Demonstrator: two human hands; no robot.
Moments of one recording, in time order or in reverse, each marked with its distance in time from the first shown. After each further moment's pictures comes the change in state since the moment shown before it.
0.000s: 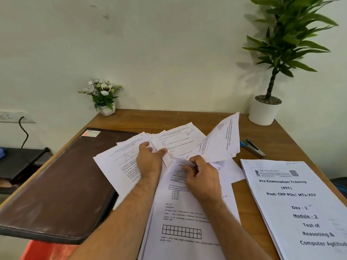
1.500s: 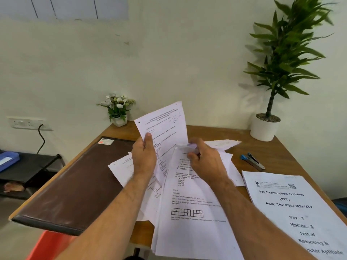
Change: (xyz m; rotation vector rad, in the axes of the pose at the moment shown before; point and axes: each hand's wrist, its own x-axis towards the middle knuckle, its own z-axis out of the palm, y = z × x) left_hand -0.021 0.040 -0.059 -0.403 0.022 0.341; right_hand 0.039 -0.042 -0.034 -0.084 -0.050 -0.189
